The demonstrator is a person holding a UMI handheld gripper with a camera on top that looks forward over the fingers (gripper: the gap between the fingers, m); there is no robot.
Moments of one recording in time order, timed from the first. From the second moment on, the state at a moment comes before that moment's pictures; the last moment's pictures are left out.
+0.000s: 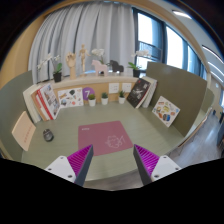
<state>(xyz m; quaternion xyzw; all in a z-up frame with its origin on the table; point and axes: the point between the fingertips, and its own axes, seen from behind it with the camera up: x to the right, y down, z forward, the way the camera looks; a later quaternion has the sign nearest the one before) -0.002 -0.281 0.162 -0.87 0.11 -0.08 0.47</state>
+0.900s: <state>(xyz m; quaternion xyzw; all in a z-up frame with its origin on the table) -0.317 -0.050 -0.013 -0.93 -0.04 0.02 0.36</state>
